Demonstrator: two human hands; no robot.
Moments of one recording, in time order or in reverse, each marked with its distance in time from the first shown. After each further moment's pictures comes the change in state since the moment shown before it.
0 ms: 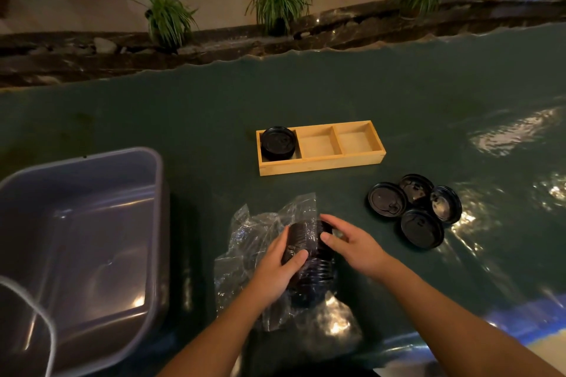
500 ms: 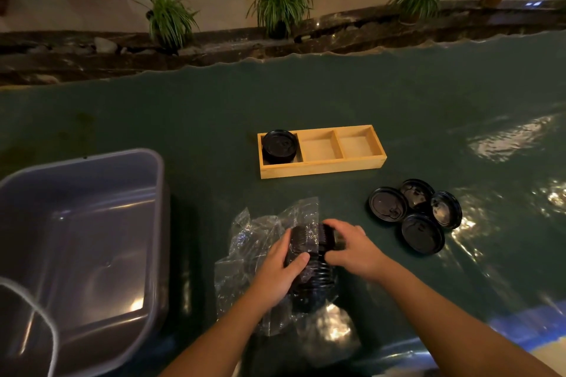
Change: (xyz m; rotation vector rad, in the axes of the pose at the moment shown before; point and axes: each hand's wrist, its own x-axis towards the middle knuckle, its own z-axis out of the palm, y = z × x) left_hand 0.004 -0.003 0.000 0.015 0.003 0.002; right_hand 0.006 -0.006 0.000 -0.158 -0.009 0.009
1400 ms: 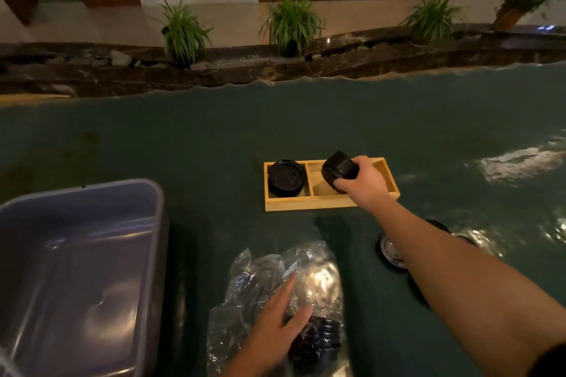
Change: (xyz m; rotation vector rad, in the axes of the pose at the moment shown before) left_hand -0.002 -0.001 -0.004 0.084 -0.011 -0.022; right_hand 0.147 -0.081 -0.108 -0.065 0.440 0.023
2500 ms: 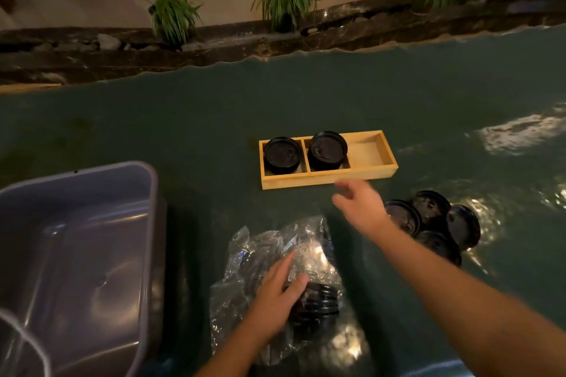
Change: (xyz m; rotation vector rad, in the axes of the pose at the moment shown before) left_hand 0.000 0.005 0.004 0.036 0.030 -0.076; right_hand -0.081 0.041 0.025 -0.073 -0.105 -0.031
